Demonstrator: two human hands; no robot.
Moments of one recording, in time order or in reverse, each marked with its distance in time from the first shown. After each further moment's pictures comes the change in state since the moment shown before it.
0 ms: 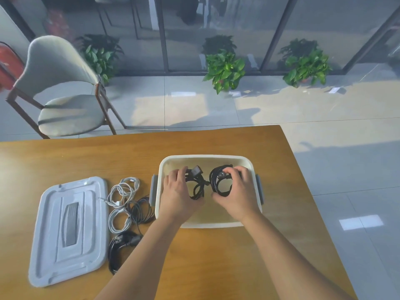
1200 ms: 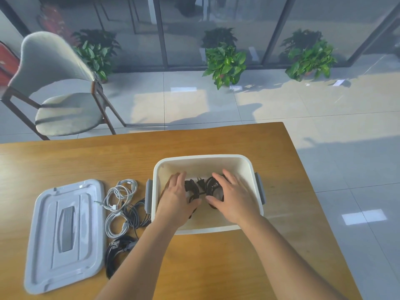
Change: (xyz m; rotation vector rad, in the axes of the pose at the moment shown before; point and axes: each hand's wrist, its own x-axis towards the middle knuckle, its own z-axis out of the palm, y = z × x) left_hand 0.016 -0.023 0.016 0.054 -0.145 0.013; right_hand 0.011 -0.006 0.004 -0.210 -0.362 0.043
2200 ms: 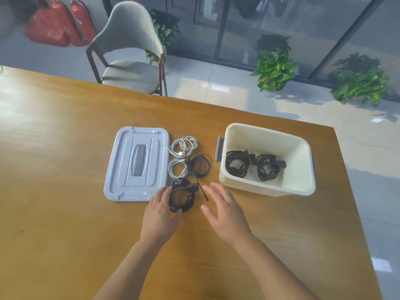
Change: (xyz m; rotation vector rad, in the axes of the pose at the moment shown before) left_hand -0.219 -0.157 -0.016 -0.045 0.212 -0.266; right_hand -0.128 -0.112 0.139 0.036 0.037 -0.396
